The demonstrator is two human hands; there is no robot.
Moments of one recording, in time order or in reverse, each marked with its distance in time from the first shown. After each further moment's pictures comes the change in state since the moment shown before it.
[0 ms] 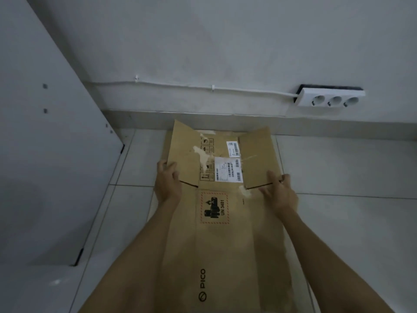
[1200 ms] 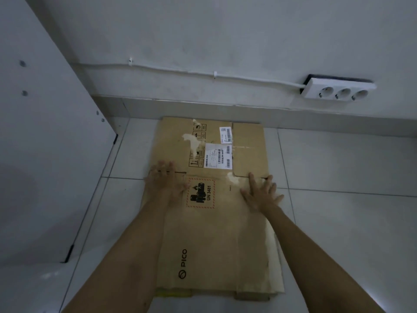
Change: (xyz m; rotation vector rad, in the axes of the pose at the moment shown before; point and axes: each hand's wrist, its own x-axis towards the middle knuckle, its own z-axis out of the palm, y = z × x) left_hand 0.020 -0.033 0.021 0.591 -0.642 -0.031; right_hand 0.008 -0.023 0.055 -0.219 -0.449 0.107
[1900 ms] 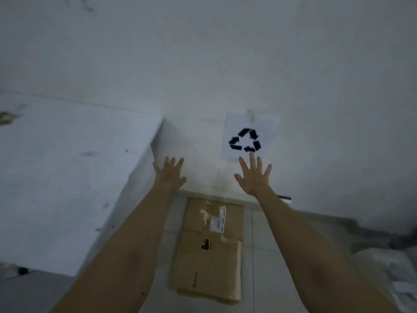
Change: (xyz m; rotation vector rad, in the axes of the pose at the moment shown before) left_hand -0.373 0.023 -0.590 0.113 0.240 0.108; right_hand -0.432 -0.143 -0.551 -0.361 0.375 -0.366
